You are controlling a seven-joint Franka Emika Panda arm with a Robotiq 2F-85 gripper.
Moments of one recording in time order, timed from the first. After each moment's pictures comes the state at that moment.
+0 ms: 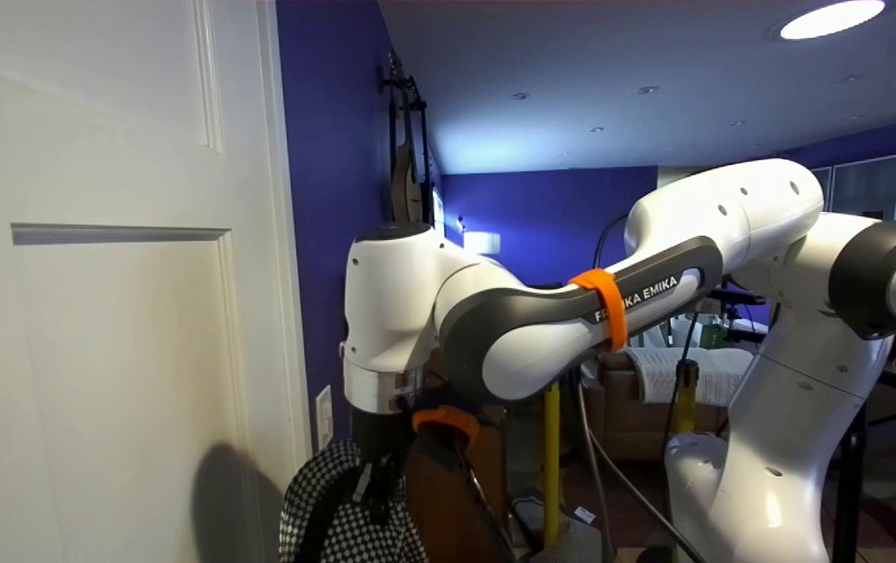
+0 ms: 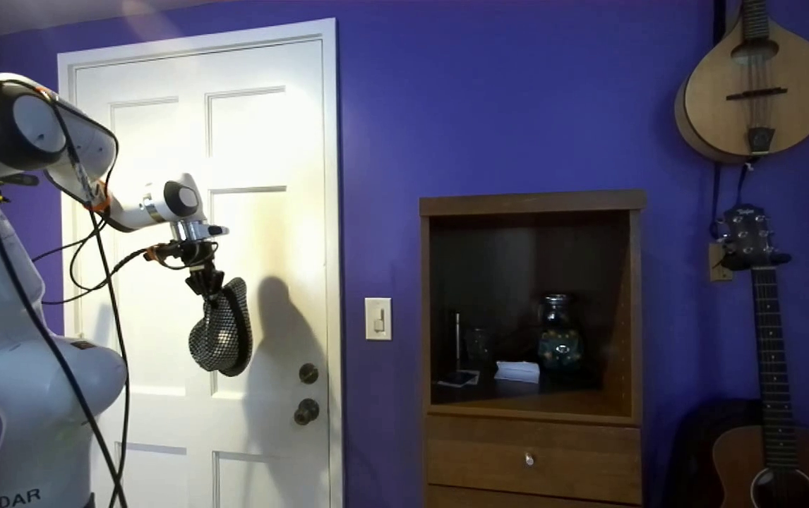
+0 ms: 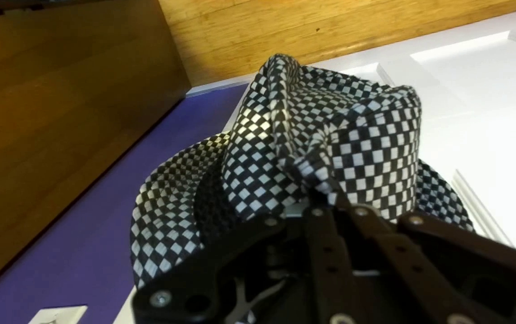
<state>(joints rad) 0.26 -0.42 0.34 -2.24 -0.10 1.95 0.50</state>
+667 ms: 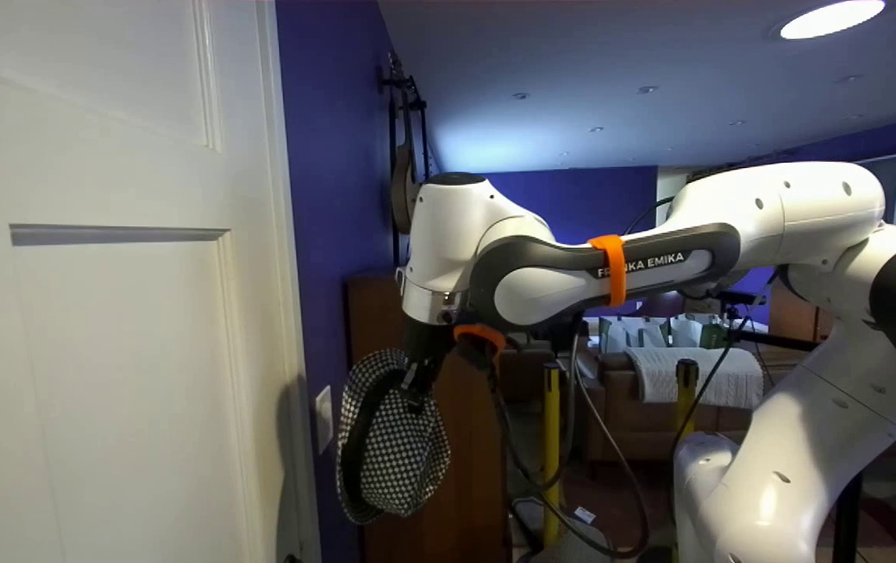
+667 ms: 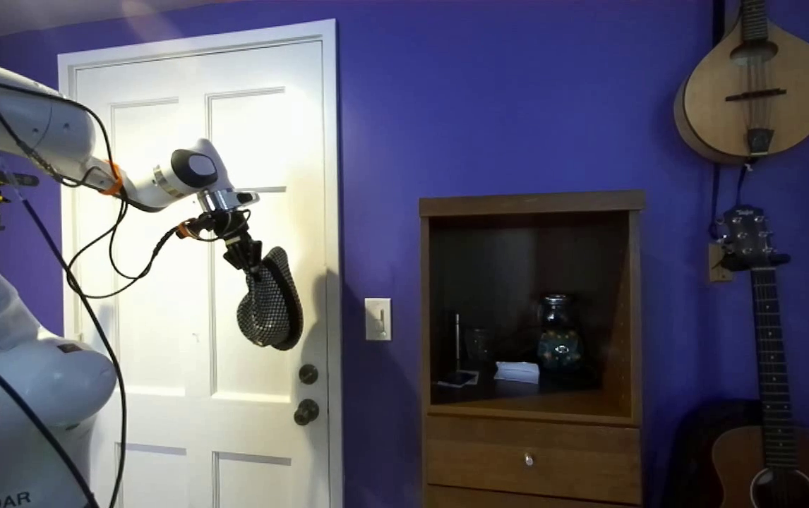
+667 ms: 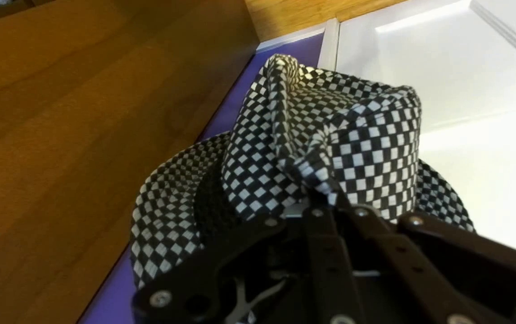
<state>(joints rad) 0.11 -0.63 0.21 -2.29 -0.20 1.93 0.31</state>
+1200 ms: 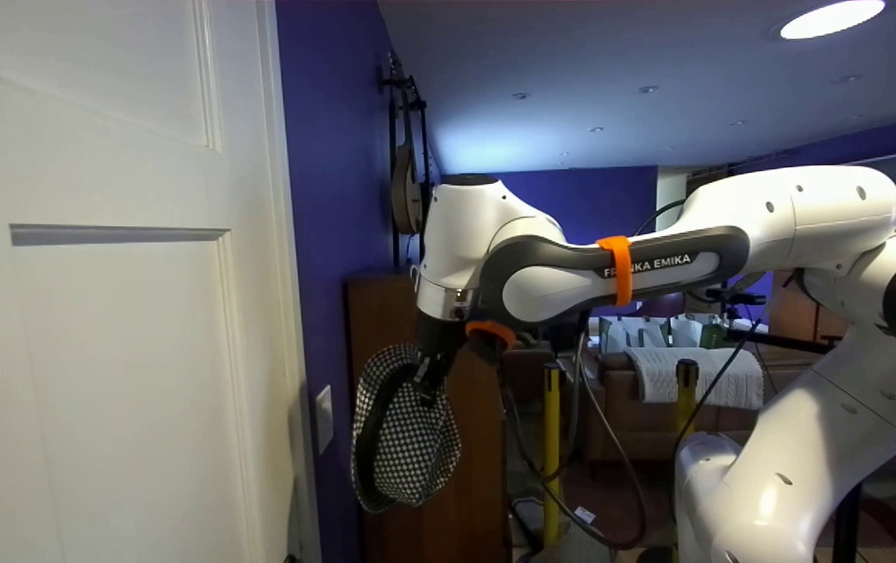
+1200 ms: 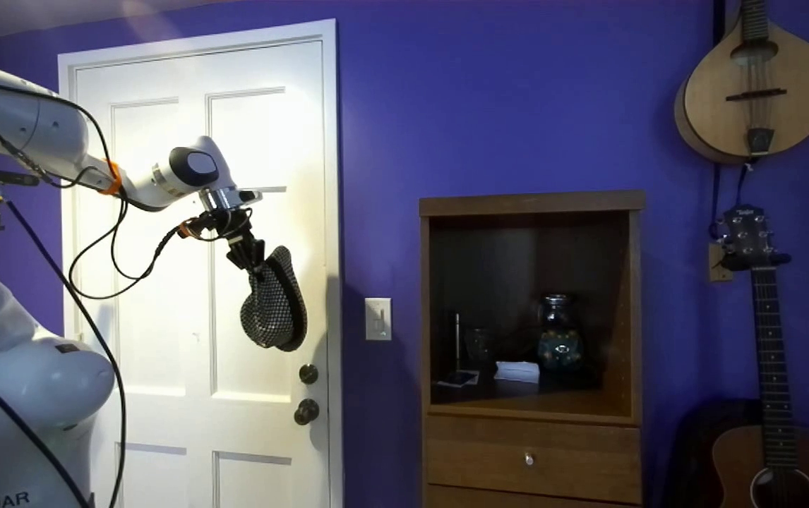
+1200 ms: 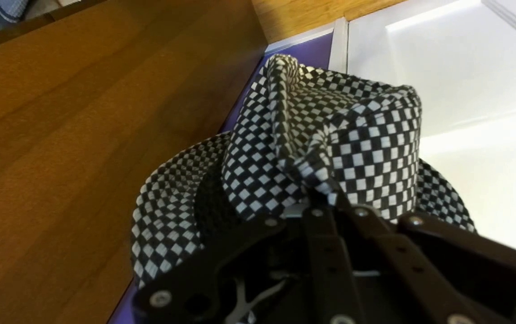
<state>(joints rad) 0.08 -0.68 0.20 -2.33 -0.20 1.93 0.30</state>
